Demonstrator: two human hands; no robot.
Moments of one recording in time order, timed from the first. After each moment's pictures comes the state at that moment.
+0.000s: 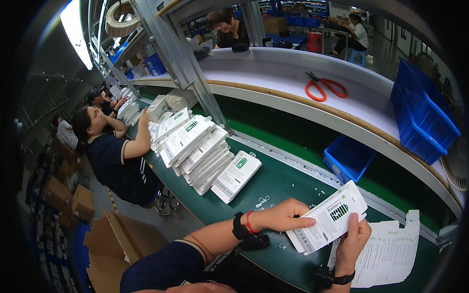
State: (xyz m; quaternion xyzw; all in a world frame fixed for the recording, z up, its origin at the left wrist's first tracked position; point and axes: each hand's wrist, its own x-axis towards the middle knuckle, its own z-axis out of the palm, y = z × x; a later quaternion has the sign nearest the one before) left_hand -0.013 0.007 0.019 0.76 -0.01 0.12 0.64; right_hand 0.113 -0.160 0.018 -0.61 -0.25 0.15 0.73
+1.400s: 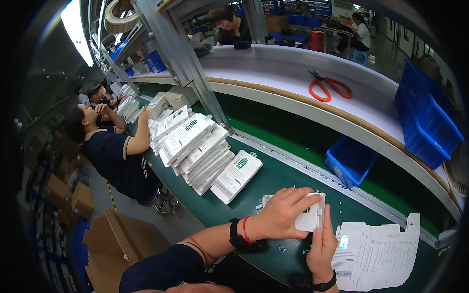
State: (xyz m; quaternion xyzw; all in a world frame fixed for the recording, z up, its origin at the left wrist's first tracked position) left_hand -0.022 0.001 0.039 0.90 0.04 0.35 0.24; right_hand 0.068 -0.150 0.012 -0.63 -0.41 0.20 0.62
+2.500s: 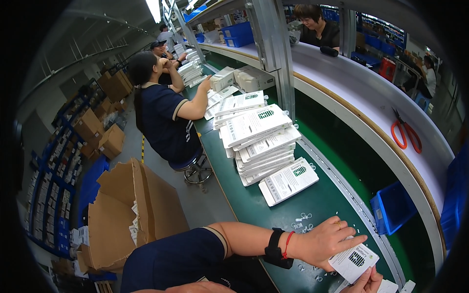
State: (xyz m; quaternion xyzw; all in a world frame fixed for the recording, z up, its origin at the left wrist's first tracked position) left_hand -0.017 -0.011 0.020 0.90 0.03 0.38 0.20; right_hand 0.104 -0.177 0.019 -0.71 -0.23 0.09 0.66
